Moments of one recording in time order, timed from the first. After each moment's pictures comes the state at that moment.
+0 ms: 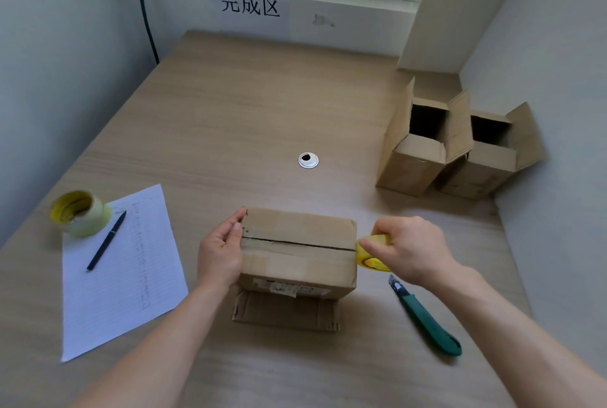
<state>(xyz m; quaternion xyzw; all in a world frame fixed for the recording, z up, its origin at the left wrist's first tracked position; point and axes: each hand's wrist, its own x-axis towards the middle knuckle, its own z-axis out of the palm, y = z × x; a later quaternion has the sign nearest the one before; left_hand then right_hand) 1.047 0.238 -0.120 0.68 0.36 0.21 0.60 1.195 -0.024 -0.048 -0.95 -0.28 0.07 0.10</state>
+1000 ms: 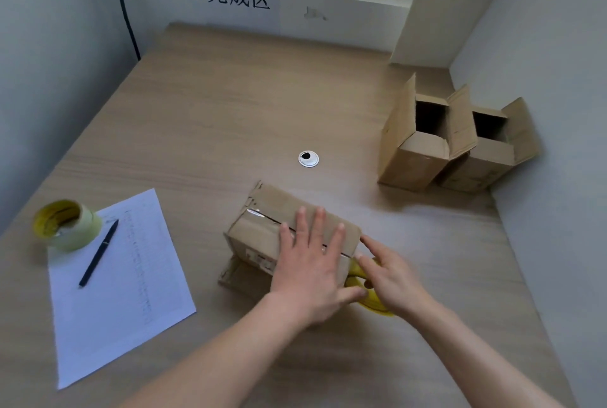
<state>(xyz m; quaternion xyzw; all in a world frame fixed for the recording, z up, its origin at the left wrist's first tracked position) 1.077 0.162 -0.102 0.99 0.02 -0.11 0.06 1.145 0.004 -0.100 -0.89 -0.10 0.27 0.35</state>
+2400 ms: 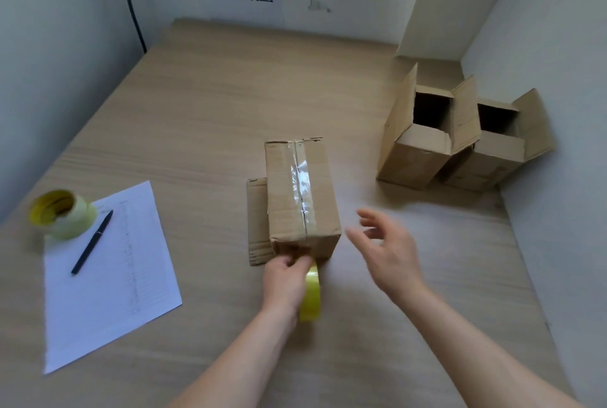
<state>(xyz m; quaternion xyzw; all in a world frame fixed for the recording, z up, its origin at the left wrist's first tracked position) 1.076 0.137 -0.147 0.55 0.47 0.05 0.69 1.169 0.000 -0.104 -0.87 -0.12 0.09 0.47</state>
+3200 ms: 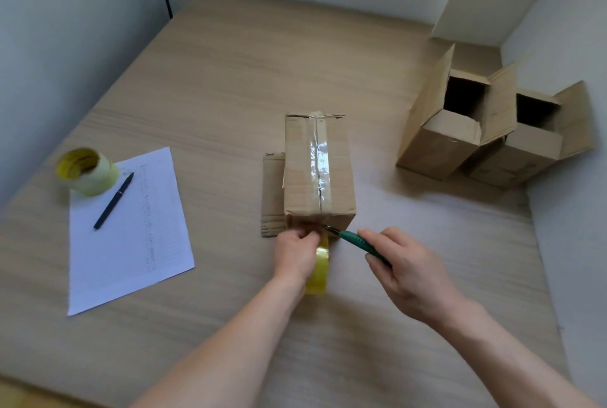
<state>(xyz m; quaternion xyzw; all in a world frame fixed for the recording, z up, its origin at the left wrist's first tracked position) 1.084 0.137 -0.148 0.56 0.47 0.08 0.68 1.146 -0.036 -0.085 -0.87 -0.43 0.06 0.23</state>
